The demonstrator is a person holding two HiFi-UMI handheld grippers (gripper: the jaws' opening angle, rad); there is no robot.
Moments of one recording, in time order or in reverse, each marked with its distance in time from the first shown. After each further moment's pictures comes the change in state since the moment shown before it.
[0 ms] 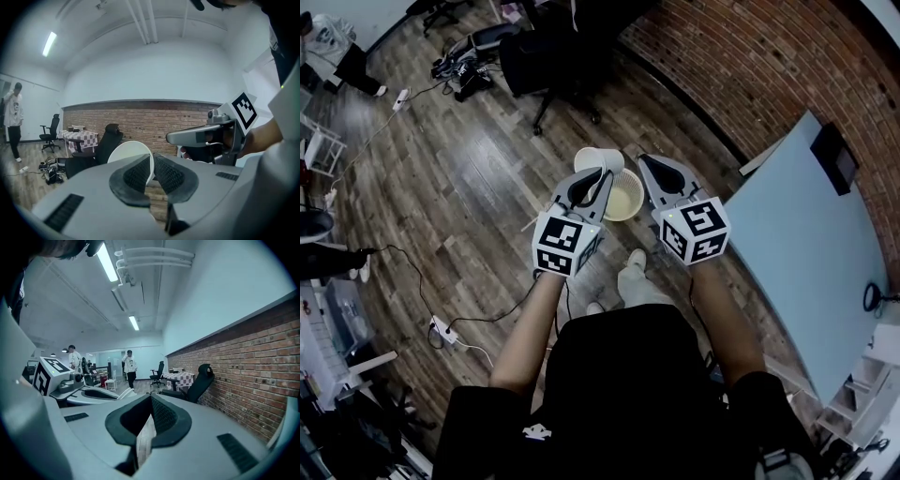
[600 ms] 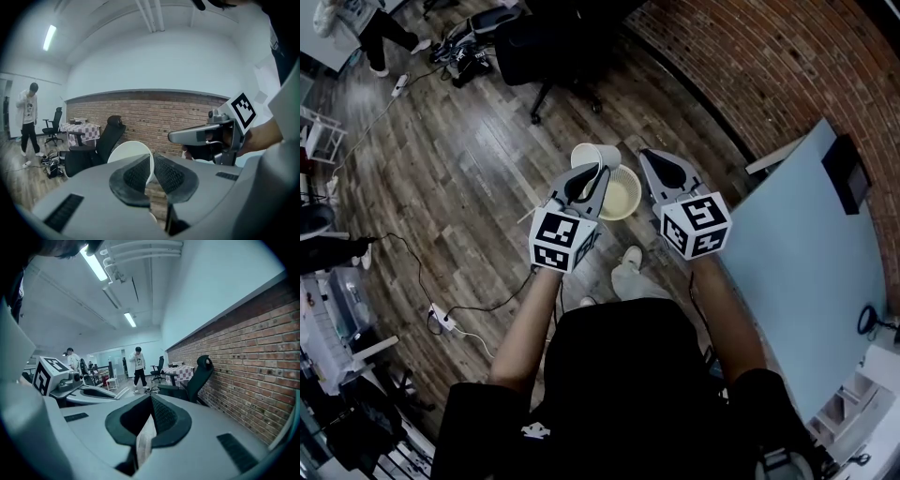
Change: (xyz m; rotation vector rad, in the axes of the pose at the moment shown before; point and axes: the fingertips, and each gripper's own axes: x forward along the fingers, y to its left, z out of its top) left arm 0.094 0.023 -0.009 -0.038 0.083 0.045; right arm 0.046 -0.094 -0.020 0.063 0.056 0.042
